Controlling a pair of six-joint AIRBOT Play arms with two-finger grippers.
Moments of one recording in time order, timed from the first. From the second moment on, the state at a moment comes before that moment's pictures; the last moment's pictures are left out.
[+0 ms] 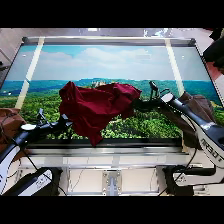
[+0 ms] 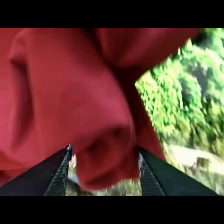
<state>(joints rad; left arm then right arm) 0.24 -1.09 0.34 0.46 -0.71 -1.20 0.17 -1.50 0.95 -0.70 0.74 1.28</state>
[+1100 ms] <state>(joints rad) 0.24 -1.08 0.34 0.46 -0.71 -1.20 0.20 -1.59 1.15 -0.99 0.95 1.21</state>
